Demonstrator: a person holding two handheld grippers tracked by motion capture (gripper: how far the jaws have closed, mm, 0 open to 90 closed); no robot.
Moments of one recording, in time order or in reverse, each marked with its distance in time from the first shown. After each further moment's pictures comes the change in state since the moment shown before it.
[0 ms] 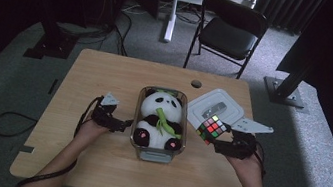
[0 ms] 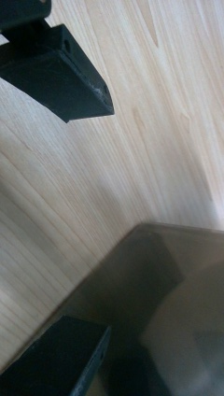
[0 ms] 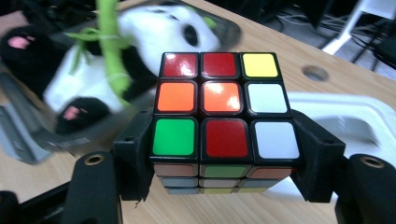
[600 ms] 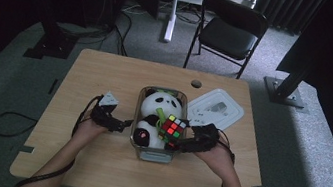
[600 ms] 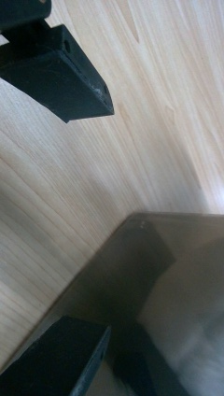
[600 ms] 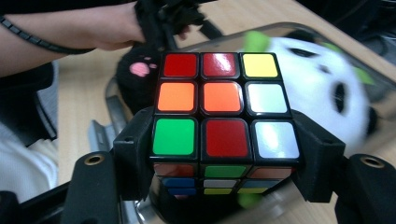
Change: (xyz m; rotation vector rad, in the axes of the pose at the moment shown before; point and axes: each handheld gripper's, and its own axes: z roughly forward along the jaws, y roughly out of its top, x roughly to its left) left arm 0.001 0.004 -0.008 -0.039 -0.031 0.044; right arm 0.059 0.043 0.063 0.056 0.289 -0.209
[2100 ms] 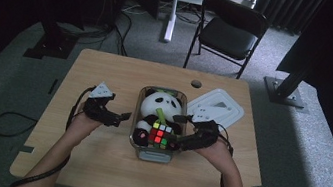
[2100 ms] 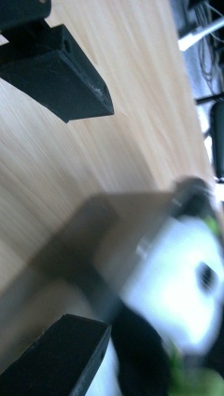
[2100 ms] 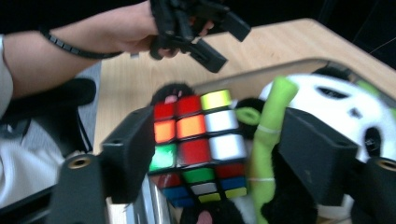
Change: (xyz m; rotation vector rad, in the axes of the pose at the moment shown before) left arm -0.020 0.044 -0.054 -0.083 -0.035 0.010; right arm -0.007 0.011 -0.009 -0.119 0.123 0.002
